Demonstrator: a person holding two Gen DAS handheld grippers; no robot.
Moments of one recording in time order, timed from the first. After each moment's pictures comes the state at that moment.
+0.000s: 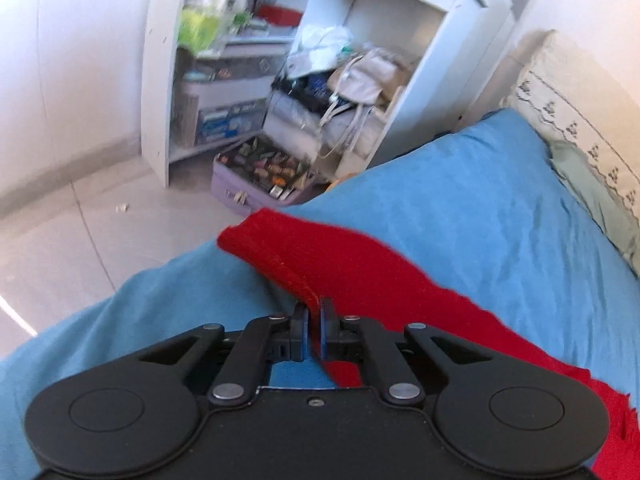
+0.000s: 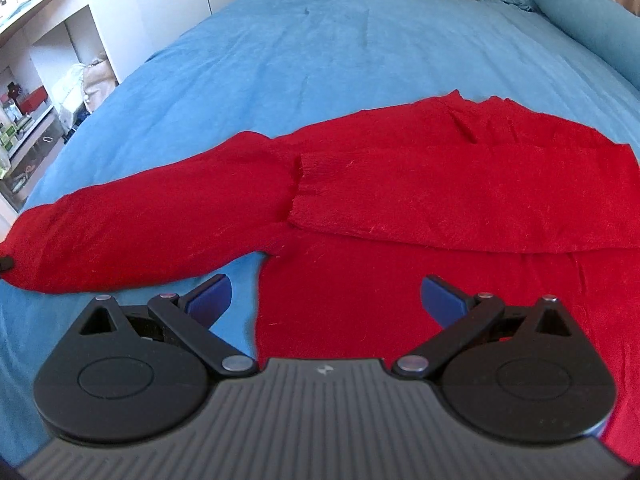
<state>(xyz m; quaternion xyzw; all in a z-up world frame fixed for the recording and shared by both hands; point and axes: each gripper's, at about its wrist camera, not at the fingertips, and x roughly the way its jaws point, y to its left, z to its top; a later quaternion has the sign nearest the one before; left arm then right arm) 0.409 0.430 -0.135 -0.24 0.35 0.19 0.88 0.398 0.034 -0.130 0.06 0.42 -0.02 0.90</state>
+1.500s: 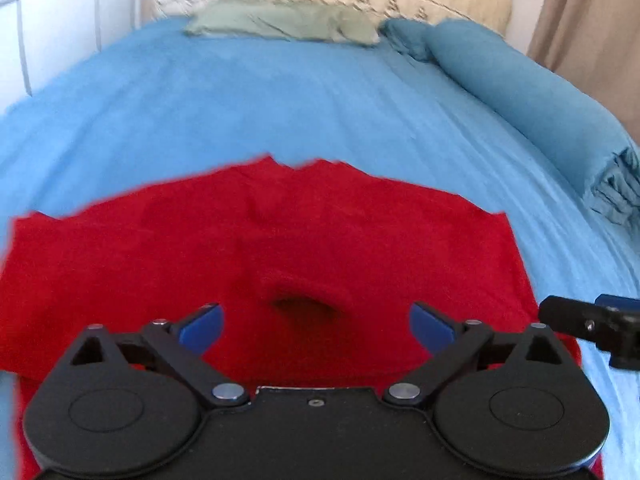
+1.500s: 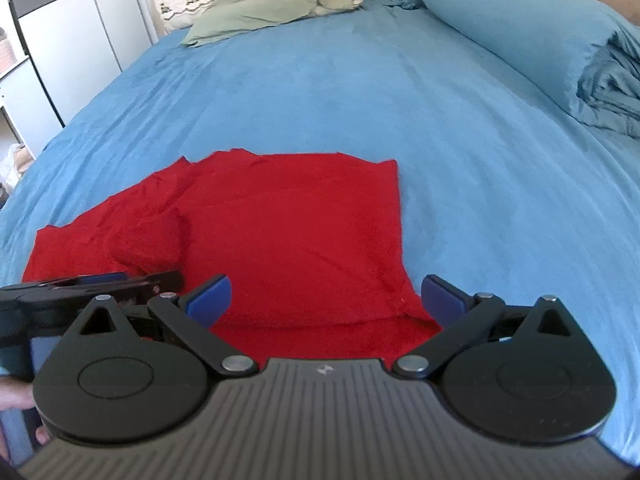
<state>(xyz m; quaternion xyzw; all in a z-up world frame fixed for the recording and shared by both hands) 0.434 -0.073 -0.129 -0.01 0.41 -0.15 0.90 0.355 -0.314 -0.101 0.11 0.39 -0.07 0.91</state>
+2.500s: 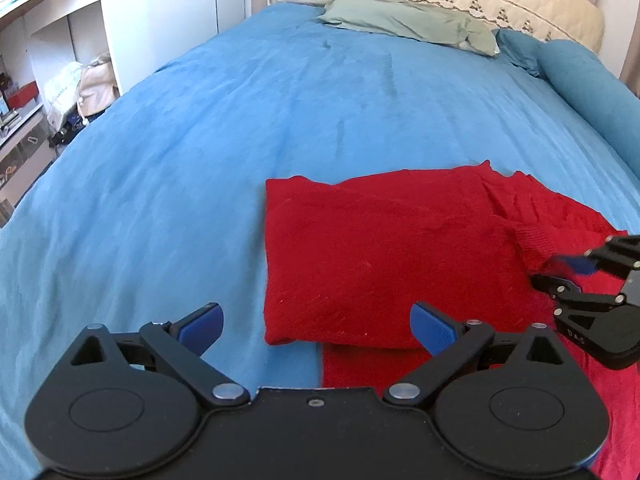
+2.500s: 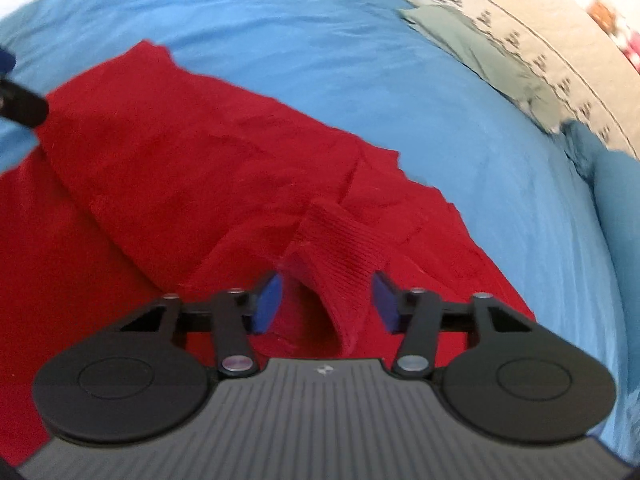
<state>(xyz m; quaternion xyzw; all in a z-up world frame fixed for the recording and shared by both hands) 0.426 0.114 -0.115 -0.01 0.43 -0.03 0.90 0.450 -0.109 -0.162 -0.27 0.38 0.11 0.88</state>
